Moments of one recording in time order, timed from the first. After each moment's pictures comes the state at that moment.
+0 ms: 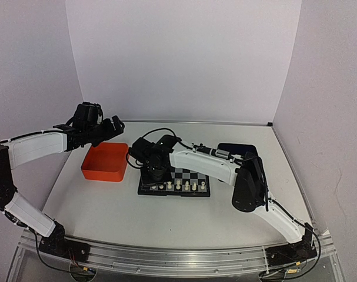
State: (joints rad) left arm -0.40 1.44 1.02 -0.11 -0.10 -0.65; right arm 1.09 2.64 2.56 -1.15 0.19 0.79
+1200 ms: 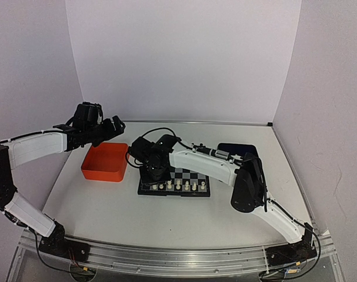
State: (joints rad) left arm -0.40 1.44 1.02 -0.11 -0.08 -0.65; right arm 1.09 2.65 2.59 -1.15 0.19 0.77
